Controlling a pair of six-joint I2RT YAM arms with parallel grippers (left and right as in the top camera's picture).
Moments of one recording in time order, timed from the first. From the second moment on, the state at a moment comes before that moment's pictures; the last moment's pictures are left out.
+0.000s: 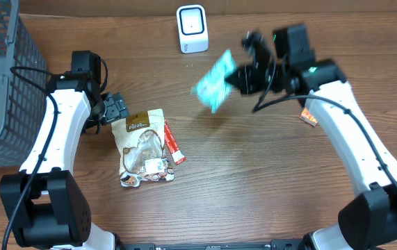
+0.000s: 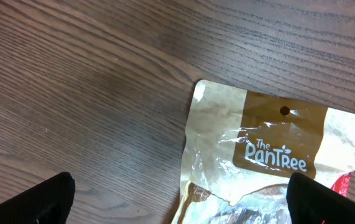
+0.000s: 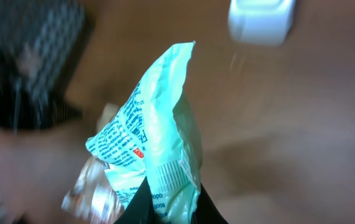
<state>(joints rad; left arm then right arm) 0.04 1.72 1.35 -1.03 -0.12 -0.40 0.27 1.69 1.57 -0.75 -0.53 0.10</state>
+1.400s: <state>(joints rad) 0.04 1.72 1.35 -1.03 -0.13 -0.40 0.41 2.32 1.79 0.49 0.11 -0.61</state>
